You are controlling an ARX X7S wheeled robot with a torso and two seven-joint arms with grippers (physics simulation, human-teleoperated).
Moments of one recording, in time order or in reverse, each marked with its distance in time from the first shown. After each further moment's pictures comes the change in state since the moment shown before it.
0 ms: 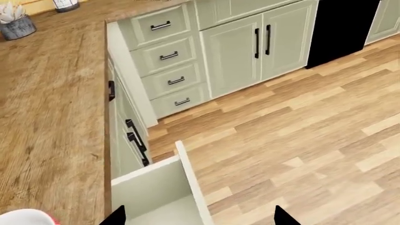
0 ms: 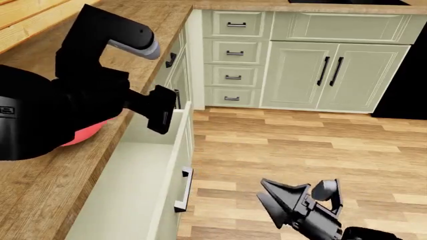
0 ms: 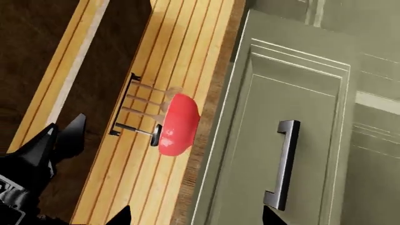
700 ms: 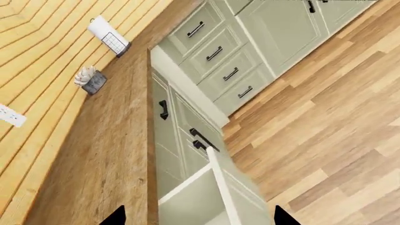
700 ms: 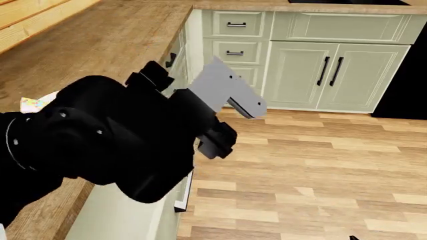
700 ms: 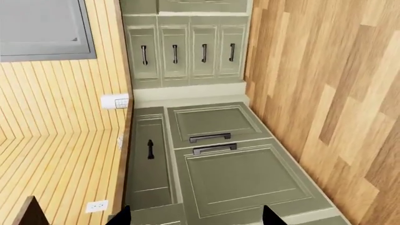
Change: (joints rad) left arm -0.096 0.380 0.399 0.022 0.032 0.003 -0.540; right arm -0.477 -0.209 0.044 0.895 0.667 0.216 -0.120
